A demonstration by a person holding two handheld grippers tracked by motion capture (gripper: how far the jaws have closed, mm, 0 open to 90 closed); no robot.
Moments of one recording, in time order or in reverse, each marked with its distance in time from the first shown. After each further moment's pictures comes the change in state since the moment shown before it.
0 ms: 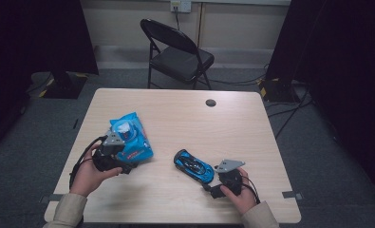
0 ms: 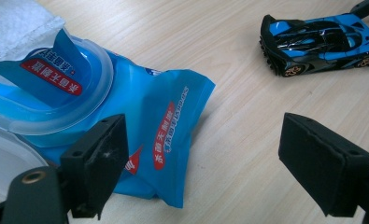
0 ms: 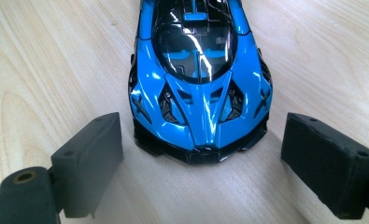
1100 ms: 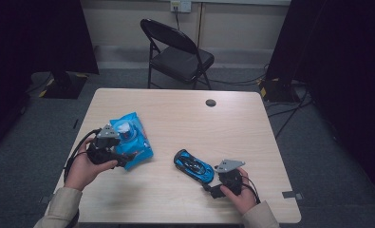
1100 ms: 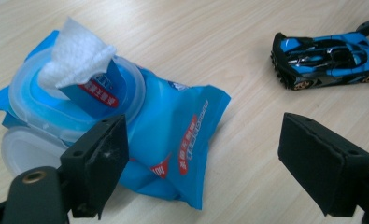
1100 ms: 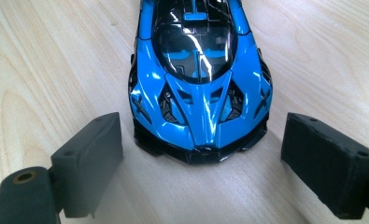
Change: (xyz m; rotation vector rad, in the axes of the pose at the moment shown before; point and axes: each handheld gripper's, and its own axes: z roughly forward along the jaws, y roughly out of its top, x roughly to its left) left arm 0.015 0.013 -0.015 -0.011 0.017 -0.024; right arm 0.000 0.000 0.000 0.000 0.000 0.000
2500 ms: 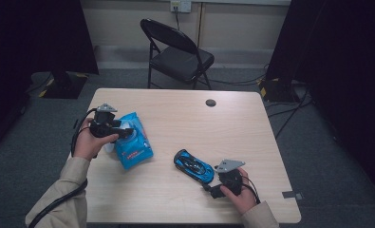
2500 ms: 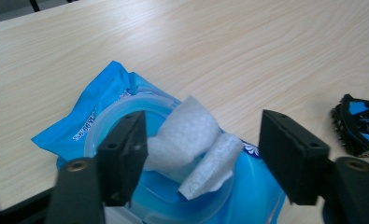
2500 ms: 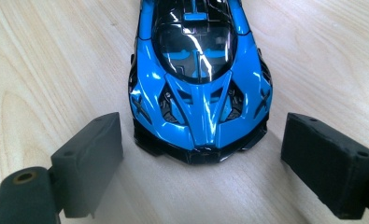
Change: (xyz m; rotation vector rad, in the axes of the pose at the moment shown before) left arm 0.062 0.033 0.034 -0.038 0.030 -0.126; right arm 0.000 0.000 0.000 0.000 0.000 0.000
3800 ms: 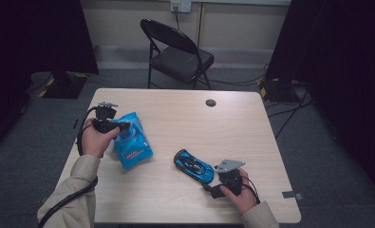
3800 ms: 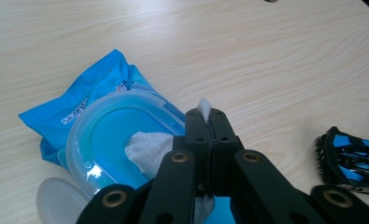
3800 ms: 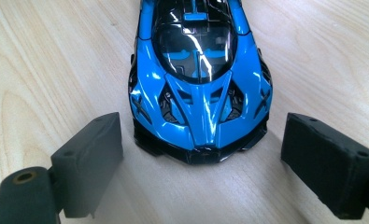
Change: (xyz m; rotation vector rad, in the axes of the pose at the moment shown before) left arm -0.009 0.012 -0.003 0.011 0.040 -0.198; right arm 0.000 0.000 0.000 0.000 0.000 0.000
